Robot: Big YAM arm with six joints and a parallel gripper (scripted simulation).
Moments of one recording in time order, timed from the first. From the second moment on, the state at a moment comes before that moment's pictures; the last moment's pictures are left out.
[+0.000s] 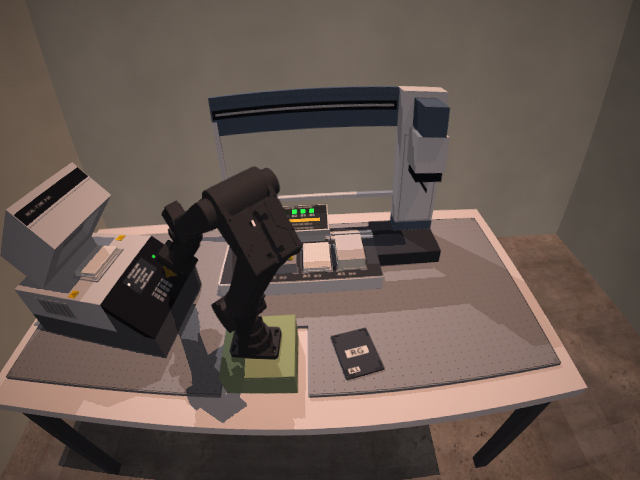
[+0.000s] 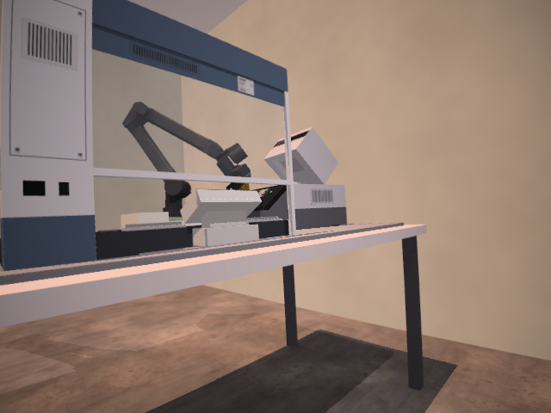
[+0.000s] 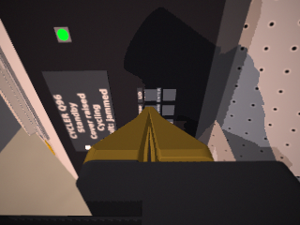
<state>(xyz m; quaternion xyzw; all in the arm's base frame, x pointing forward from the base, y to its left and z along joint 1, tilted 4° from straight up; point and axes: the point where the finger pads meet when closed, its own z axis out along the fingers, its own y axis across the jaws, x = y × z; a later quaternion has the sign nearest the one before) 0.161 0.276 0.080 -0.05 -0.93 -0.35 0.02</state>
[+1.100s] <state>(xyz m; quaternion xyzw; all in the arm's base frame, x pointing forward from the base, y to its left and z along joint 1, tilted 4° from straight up) 0.162 0.276 0.080 -0.05 -0.93 -0.35 0.02</state>
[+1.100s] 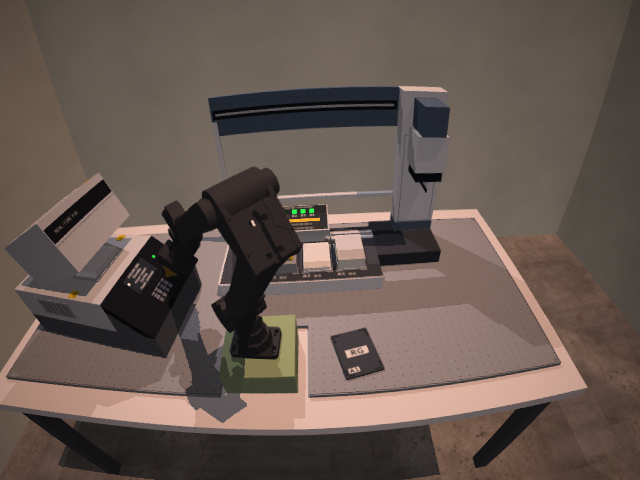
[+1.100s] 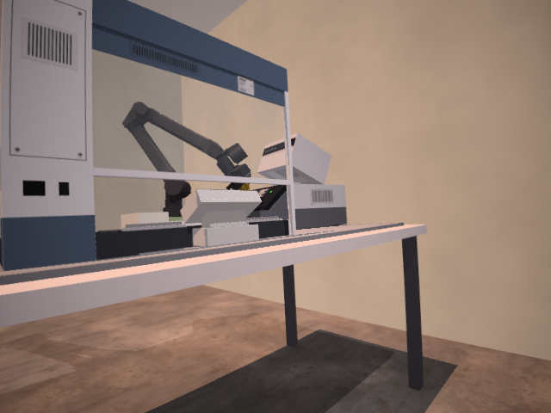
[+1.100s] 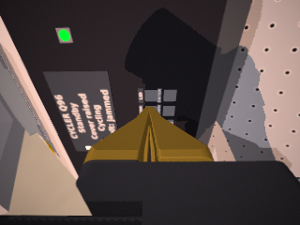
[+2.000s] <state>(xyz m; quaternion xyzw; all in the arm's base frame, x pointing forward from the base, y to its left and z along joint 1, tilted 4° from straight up) 0.162 0.207 0.133 -0.05 -0.93 -0.37 0.01</state>
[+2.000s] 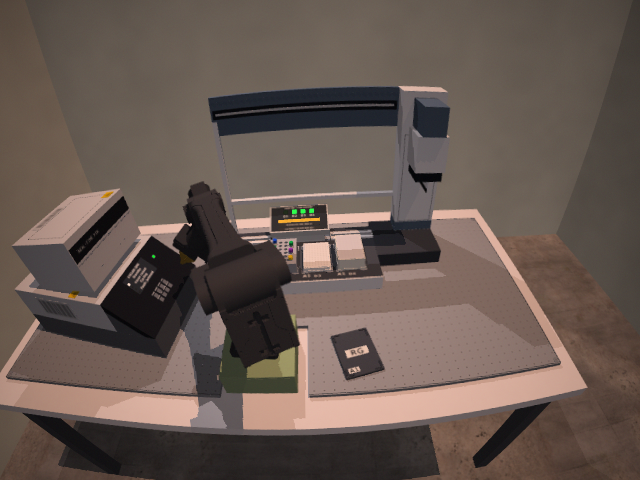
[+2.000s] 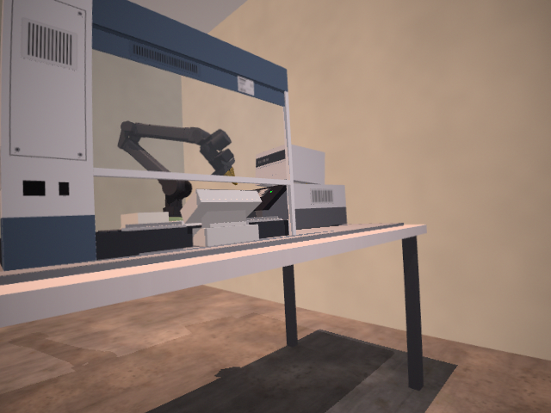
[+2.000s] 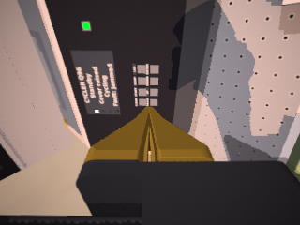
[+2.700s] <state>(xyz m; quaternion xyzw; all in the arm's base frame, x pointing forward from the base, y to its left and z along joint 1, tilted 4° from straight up) 0.159 0.199 0.132 -0.04 -0.93 -0.35 0.02</state>
